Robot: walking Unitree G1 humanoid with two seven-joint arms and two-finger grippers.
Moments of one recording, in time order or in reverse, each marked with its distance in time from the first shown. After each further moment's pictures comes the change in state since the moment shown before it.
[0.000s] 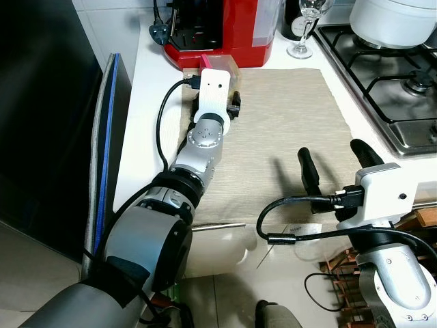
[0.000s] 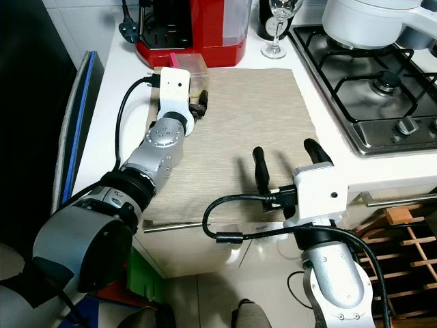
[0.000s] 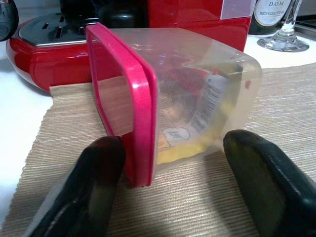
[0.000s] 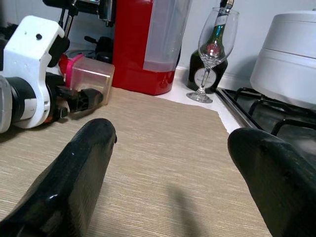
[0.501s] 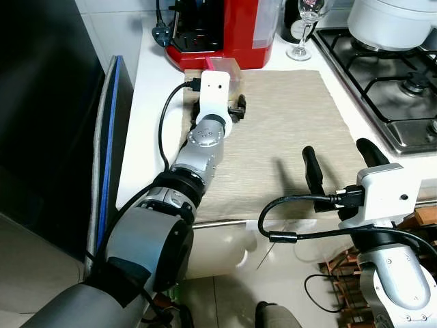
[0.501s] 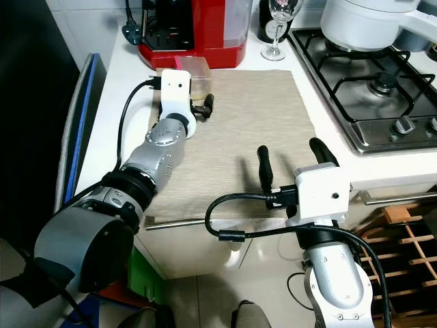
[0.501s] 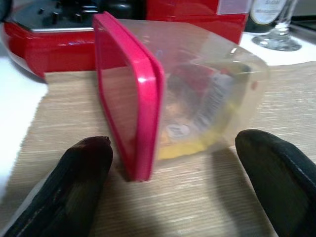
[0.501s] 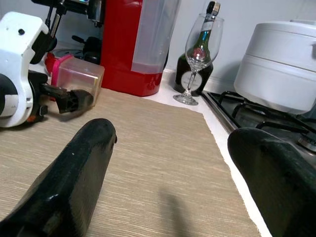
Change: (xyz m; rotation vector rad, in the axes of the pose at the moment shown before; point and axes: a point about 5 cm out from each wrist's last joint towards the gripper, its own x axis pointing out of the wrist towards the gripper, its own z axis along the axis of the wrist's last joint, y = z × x) left arm 0.000 0.000 -0.001 -0.036 0.038 0.001; right arm 0.000 -0.003 -0.002 -0.050 0.002 -0.047
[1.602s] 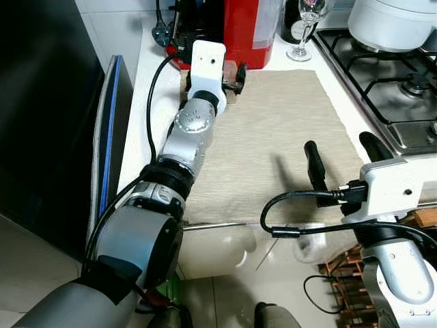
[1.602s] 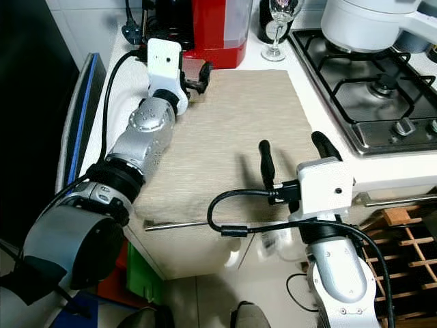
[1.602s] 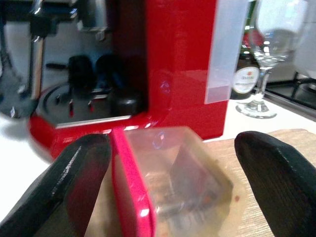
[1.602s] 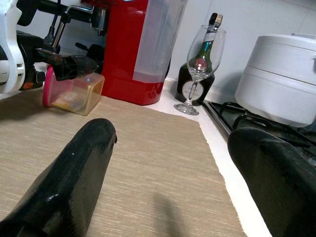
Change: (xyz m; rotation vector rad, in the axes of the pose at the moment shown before) left arm -0.001 0.007 0.036 0.020 -0.206 -0.082; right arm 0.005 -0.004 0.003 -0.015 -0.026 0.008
